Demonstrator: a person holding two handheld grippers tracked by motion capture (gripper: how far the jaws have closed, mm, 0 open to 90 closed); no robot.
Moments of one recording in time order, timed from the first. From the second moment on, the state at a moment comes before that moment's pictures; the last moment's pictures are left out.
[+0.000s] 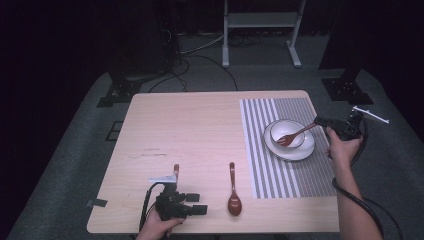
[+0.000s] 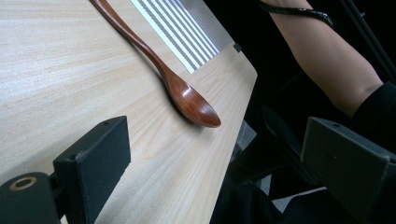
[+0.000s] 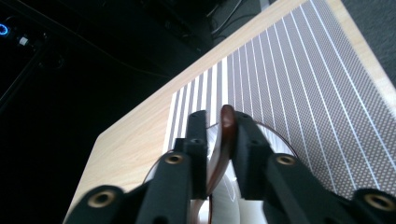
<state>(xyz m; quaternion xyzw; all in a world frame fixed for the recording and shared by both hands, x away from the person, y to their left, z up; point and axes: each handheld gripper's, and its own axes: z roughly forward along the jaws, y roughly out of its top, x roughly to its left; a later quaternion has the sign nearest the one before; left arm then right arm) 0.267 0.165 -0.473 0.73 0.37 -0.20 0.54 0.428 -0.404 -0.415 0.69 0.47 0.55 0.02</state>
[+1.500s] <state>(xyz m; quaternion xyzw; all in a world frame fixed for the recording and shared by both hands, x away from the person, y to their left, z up) 0.264 0.166 -0.474 0.73 0.37 -0.20 0.54 0.392 -0.387 -0.430 0.66 0.52 0.54 -0.02</state>
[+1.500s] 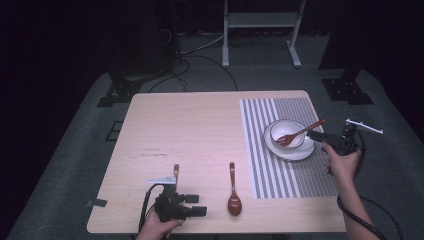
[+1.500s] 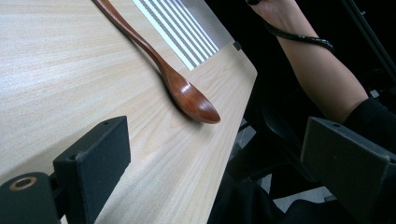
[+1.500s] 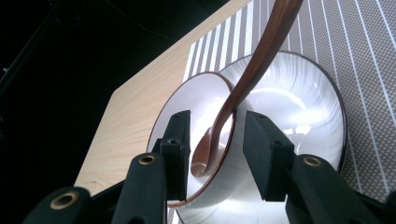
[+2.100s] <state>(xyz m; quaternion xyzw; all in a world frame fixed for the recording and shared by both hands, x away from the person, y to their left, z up) 0.263 0.165 -0.474 0.73 0.37 -0.20 0.54 0.364 -0.375 -0.439 0.63 0.55 0.54 -0.03</state>
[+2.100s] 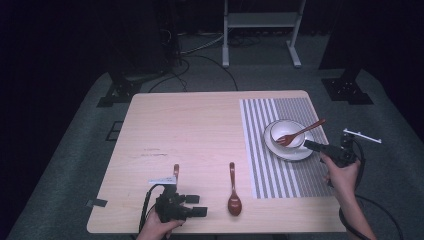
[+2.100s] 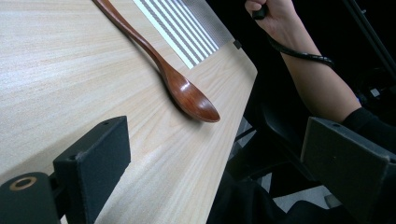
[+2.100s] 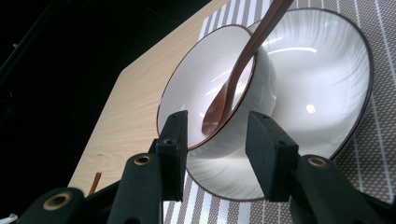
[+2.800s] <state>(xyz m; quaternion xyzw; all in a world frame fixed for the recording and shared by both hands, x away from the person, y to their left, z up) 0.263 0.166 -0.472 0.73 0.36 -0.19 0.54 0.338 -0.358 -0.438 0.61 0.57 0.55 -0.04</state>
